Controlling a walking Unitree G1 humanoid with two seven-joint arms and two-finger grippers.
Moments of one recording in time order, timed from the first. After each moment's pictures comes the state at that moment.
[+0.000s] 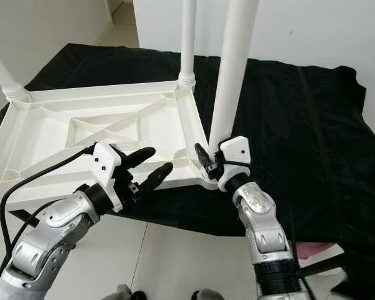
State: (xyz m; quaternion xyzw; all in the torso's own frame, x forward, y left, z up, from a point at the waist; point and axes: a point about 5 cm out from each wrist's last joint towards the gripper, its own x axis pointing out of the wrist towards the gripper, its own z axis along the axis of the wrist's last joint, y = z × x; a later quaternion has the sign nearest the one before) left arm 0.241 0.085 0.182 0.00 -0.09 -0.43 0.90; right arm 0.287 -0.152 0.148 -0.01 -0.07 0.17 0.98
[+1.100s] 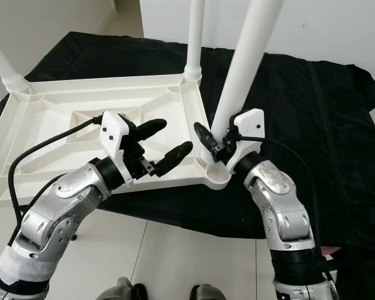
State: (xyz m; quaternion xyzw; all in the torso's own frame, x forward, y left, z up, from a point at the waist) left arm 0.261 0.065 0.232 -0.03 -0.14 -0.47 0.87; right arm 0.292 -0.153 0.215 -0.08 -0.09 0.31 0.94
